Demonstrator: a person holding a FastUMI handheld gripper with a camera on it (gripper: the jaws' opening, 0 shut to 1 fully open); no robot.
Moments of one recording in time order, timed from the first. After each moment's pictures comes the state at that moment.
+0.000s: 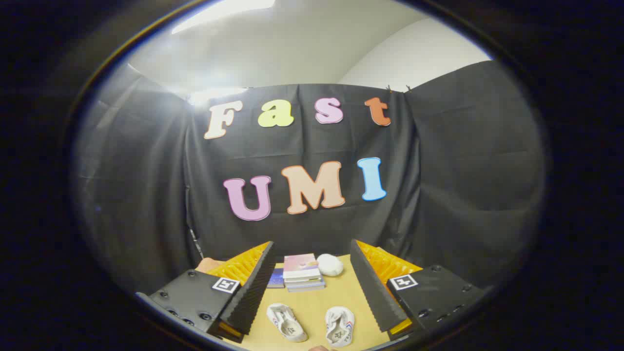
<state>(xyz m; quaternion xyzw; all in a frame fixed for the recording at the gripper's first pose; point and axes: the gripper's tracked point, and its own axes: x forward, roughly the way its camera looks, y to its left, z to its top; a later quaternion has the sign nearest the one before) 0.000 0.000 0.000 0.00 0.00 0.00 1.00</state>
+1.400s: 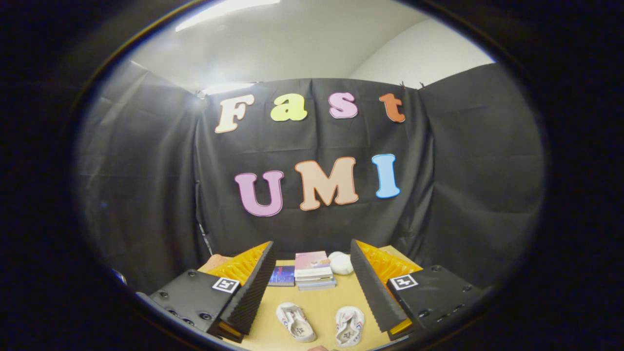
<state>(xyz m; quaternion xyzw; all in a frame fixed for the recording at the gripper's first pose) 0.021 0.027 -0.006 0.01 0.02 0.02 1.00</state>
